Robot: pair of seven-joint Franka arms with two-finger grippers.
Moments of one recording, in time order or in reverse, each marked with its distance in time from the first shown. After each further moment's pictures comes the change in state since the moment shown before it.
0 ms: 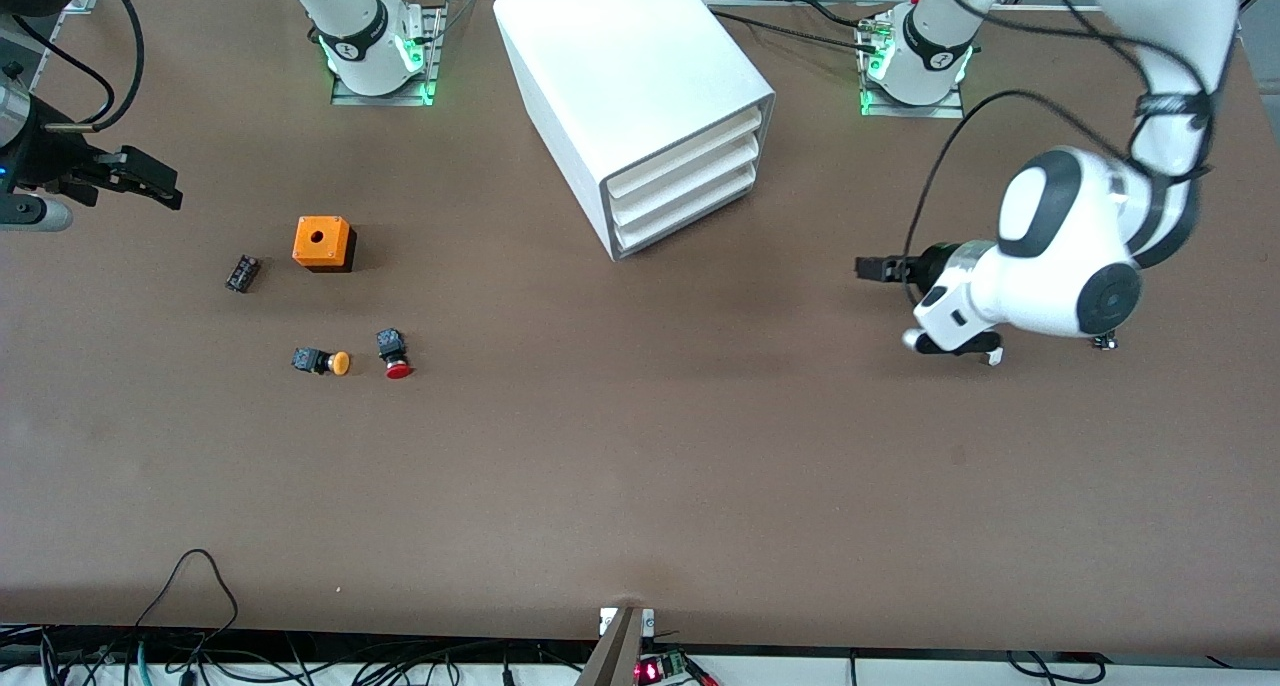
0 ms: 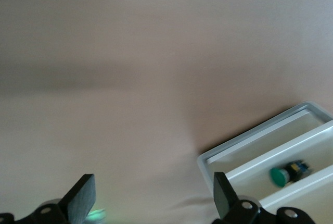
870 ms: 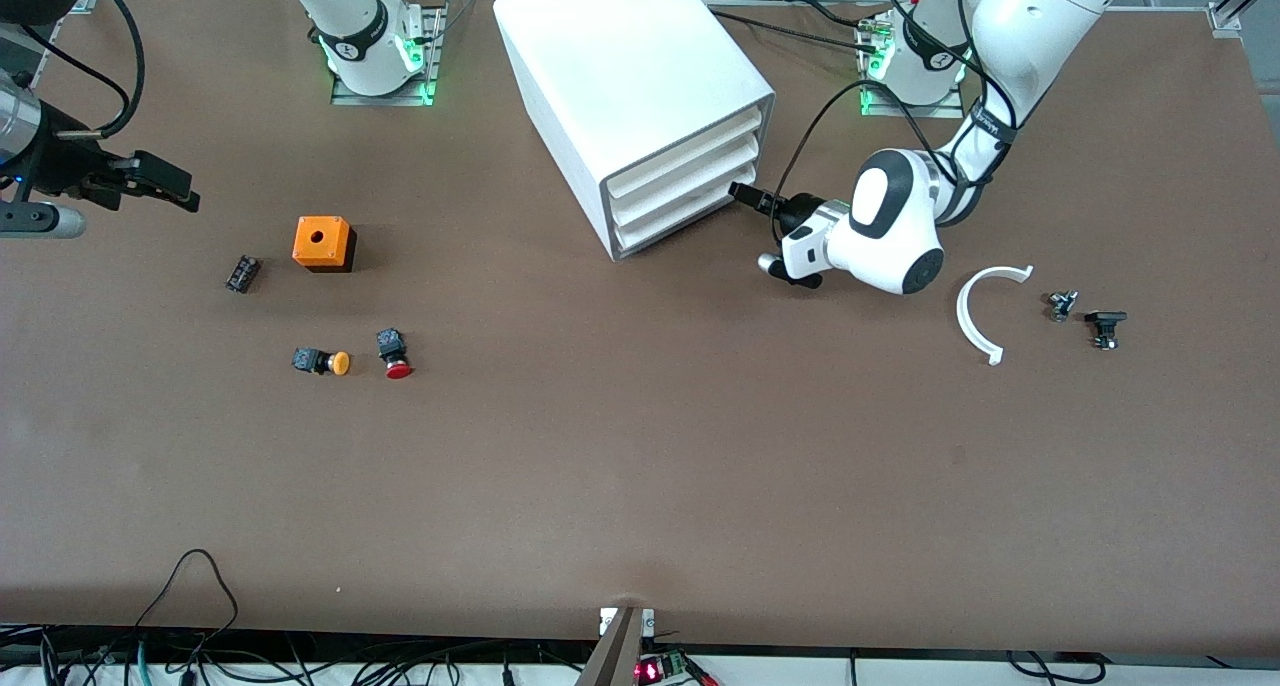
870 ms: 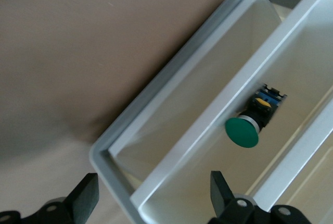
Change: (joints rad) left arm -0.027 0.073 -0.219 -0.365 -0.427 0.256 0.432; right arm 0.000 0.024 -0.002 0.000 0.093 -0.020 -0.001
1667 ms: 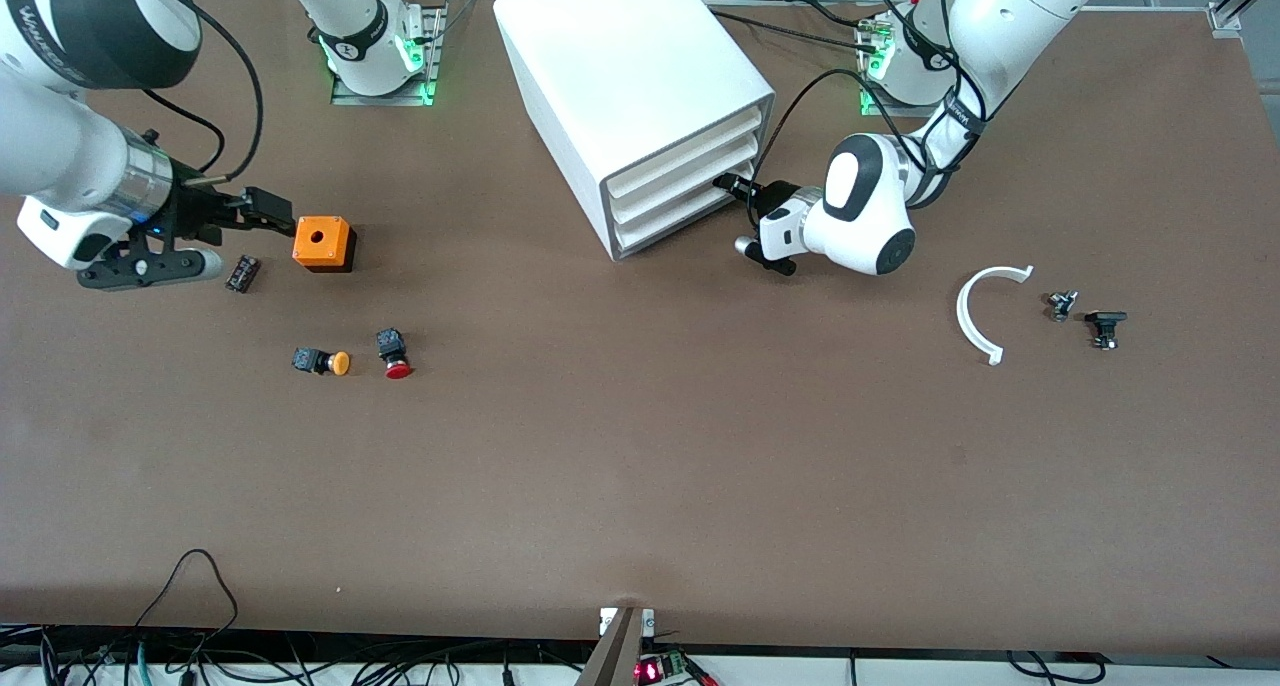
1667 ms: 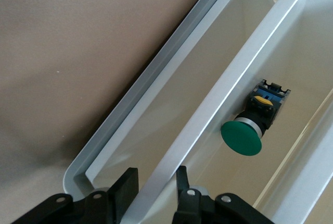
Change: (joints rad) left arm -0.006 0.016 -0.061 -0.040 -0.042 0.109 0.087; right arm 0.126 0.139 0.031 0.058 0.026 0.034 -0.005
